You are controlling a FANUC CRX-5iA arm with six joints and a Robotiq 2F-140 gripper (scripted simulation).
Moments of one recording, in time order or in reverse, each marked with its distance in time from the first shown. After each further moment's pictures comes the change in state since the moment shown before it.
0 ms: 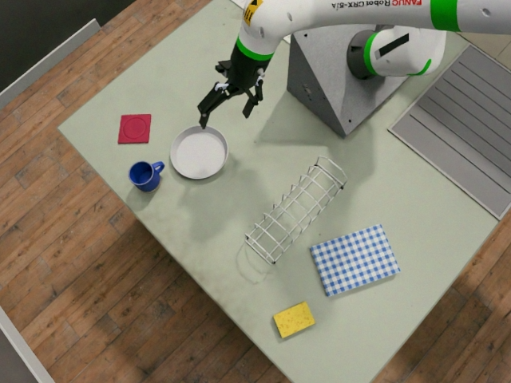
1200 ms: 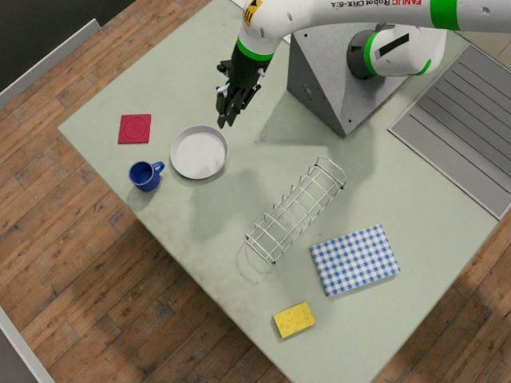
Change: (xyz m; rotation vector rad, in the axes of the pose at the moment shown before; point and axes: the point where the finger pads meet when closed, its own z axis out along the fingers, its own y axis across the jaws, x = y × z) arm 0.000 0.006 0.000 -0.018 0.001 0.024
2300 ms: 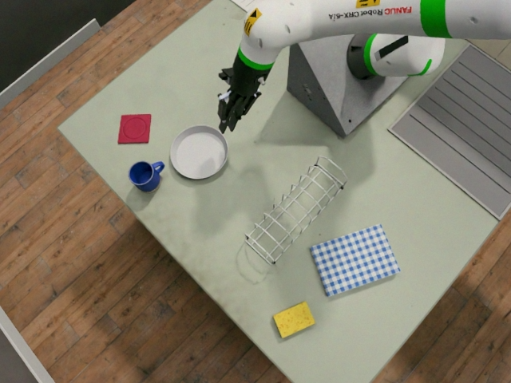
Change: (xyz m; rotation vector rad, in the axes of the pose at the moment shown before) arm 0.000 0.014 0.032 -0.001 0.000 0.000
